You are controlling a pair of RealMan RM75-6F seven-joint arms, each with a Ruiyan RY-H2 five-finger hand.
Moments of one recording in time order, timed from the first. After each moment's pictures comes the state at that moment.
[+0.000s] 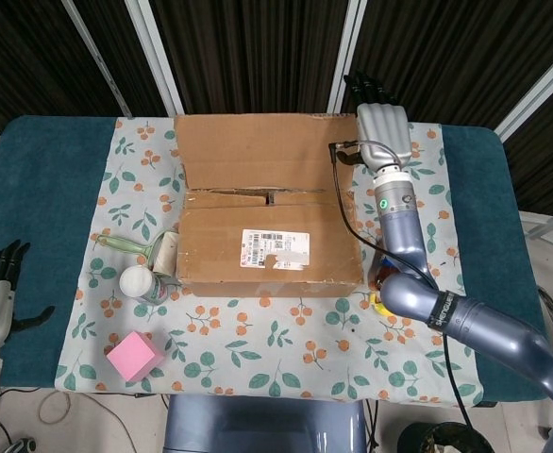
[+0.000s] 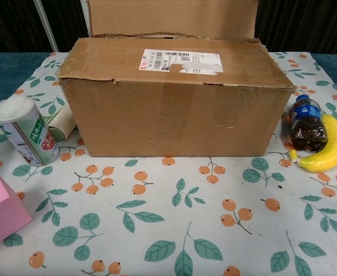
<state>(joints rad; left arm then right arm) -0.16 -1.18 -0.12 -1.69 1.28 1.39 0.11 1.06 -1.41 0.57 -1.34 -0.62 1.00 -0.57</state>
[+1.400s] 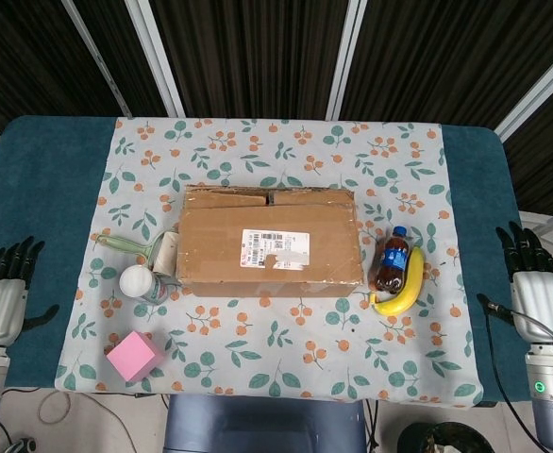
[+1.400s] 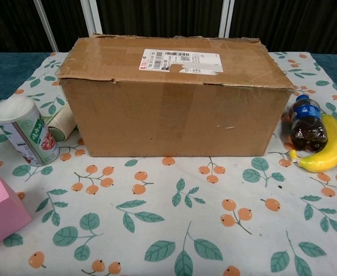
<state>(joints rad) -0.18 -1.17 -0.10 -1.71 1.33 1.39 0.24 0.27 -1.11 0.05 -1.71 -1.31 1.59 -0.18</state>
